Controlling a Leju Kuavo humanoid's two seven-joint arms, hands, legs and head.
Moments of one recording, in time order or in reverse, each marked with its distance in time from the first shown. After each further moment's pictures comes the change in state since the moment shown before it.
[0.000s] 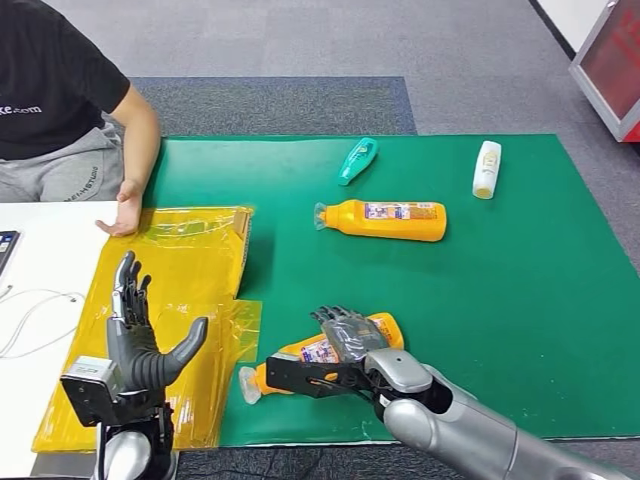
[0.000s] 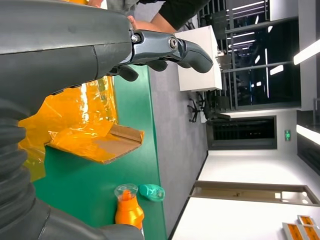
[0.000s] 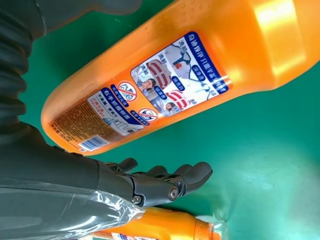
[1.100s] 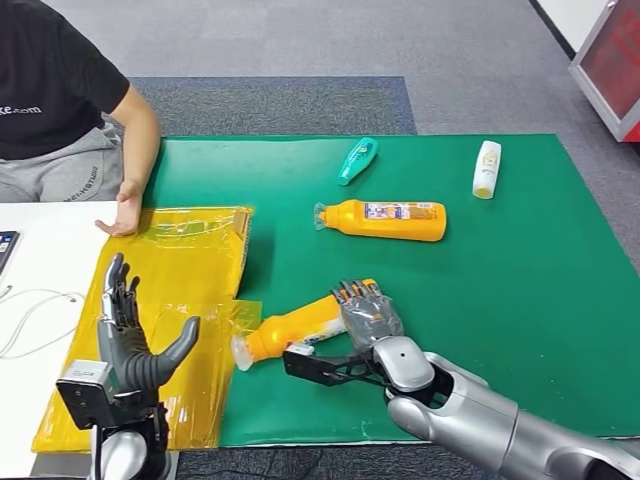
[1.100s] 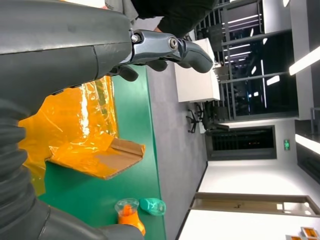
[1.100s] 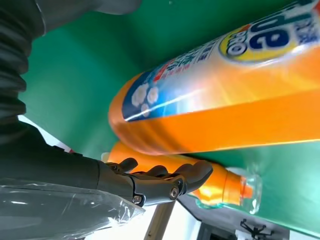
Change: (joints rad) left arm 0.007 0.000 0.032 0.010 -0.019 0.007 -0.026; right arm -0.095 -0.040 0.123 0.116 0.217 -0.114 0.000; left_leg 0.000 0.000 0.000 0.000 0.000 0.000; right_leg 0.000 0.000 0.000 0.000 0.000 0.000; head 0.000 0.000
